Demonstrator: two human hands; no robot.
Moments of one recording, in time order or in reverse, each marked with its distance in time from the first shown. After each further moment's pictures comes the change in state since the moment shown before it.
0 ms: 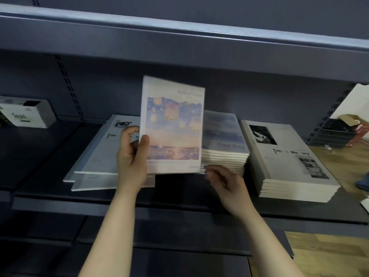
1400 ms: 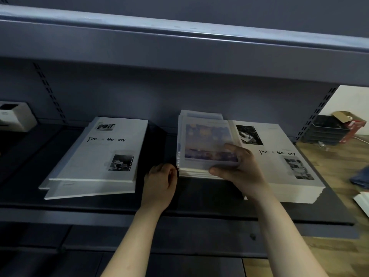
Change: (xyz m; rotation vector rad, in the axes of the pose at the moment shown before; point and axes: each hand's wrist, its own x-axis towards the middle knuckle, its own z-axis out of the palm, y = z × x) left_hand -0.038 -0.072 0.080 0.730 -0.344 0.141; right_hand 0.038 -0.002 -0.076 -0.214 0.013 0.182
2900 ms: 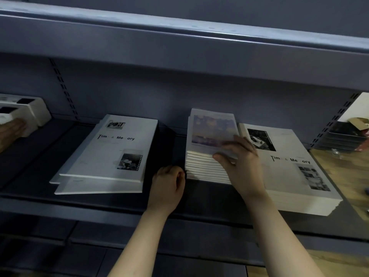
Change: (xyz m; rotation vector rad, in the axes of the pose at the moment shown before) left_hand -0.001 0.007 -0.005 -0.034 -0.018 -0.025; right_hand 0.029 0.003 0.026 -0.275 0.264 -0.376
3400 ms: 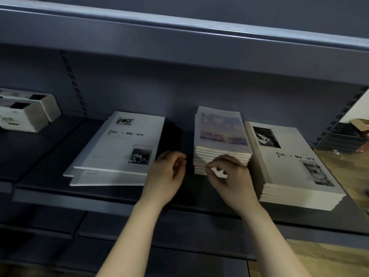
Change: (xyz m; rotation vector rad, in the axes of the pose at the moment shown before) left_hand -0.004 0.007 -0.057 -0.158 0.078 0.095; right_hand -0.042 -0.042 0.012 0.168 -0.107 -0.130
